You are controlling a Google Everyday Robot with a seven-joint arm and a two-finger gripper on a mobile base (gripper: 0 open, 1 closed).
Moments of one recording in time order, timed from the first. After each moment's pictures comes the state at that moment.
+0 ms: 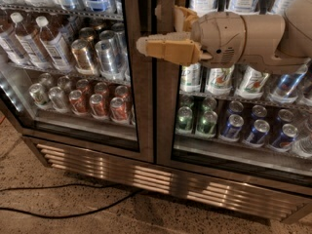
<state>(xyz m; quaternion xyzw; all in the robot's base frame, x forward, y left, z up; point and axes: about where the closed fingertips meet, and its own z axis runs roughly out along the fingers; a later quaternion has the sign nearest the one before) 0.473 0.003 1.042 -0.54 0.46 0.47 0.53</state>
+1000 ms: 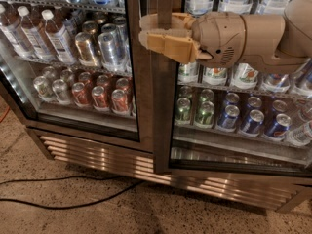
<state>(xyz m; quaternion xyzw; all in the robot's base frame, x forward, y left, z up) 0.473 0.003 1.042 -0.54 0.46 0.47 0.53</state>
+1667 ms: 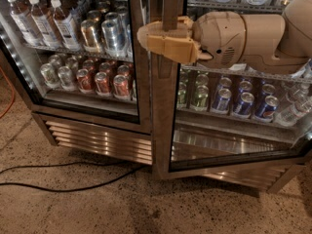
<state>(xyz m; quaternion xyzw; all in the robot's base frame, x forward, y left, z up) 0.473 0.003 1.042 -0.54 0.46 0.47 0.53</state>
